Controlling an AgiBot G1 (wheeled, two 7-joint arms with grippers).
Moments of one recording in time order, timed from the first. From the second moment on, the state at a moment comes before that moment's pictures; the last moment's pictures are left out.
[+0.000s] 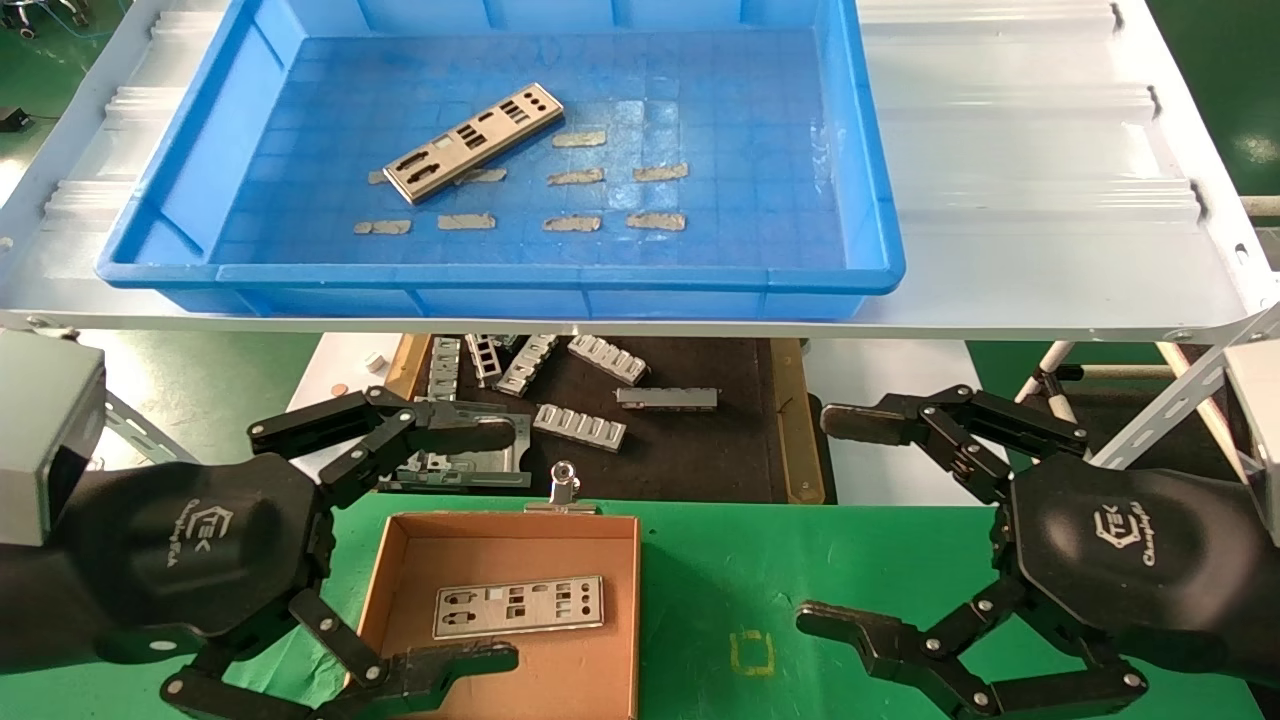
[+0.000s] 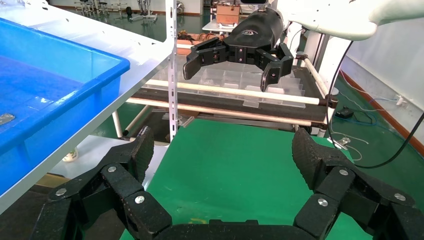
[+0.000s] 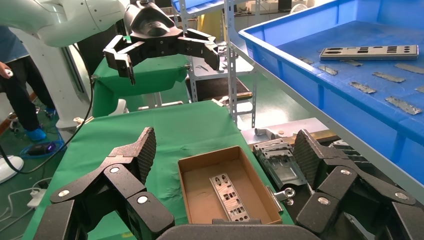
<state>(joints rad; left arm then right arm) -1.08 0.61 0.28 -1.28 0.73 1.49 -0.19 1.10 -0.55 -0.44 1.24 -0.62 -1.42 0.10</state>
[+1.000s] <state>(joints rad) -1.61 0.93 0.41 -0.61 1.08 1.22 -0.07 1.10 -0.55 -0.44 1.24 -0.62 -1.42 0.10</state>
